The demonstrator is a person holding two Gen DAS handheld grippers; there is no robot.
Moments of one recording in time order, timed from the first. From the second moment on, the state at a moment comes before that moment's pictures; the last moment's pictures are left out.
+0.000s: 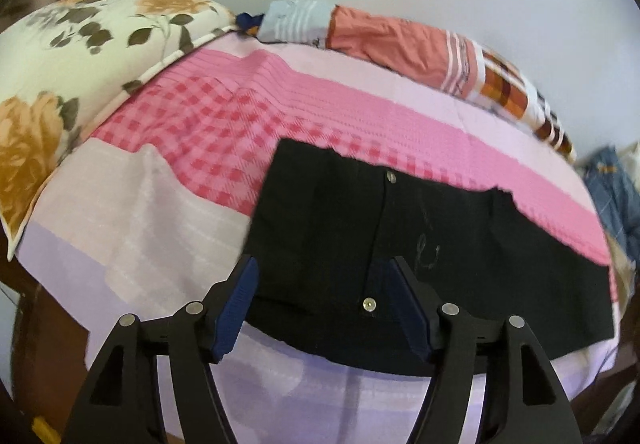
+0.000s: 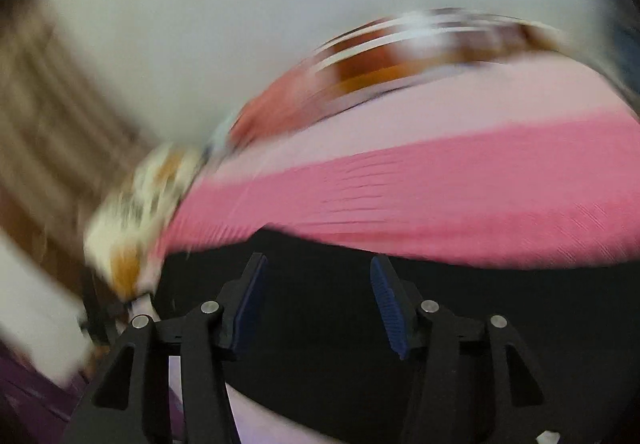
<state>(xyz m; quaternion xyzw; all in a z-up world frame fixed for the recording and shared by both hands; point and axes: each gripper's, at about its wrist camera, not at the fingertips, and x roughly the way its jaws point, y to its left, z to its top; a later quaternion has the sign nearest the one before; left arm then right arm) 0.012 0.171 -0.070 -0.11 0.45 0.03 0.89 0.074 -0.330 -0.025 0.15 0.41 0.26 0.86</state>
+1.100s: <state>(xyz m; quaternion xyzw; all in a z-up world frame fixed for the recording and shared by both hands) 0.031 0.197 -0.120 -0.16 0.50 0.09 0.85 0.208 -0.143 -0.131 0.02 0.49 0.39 0.78</state>
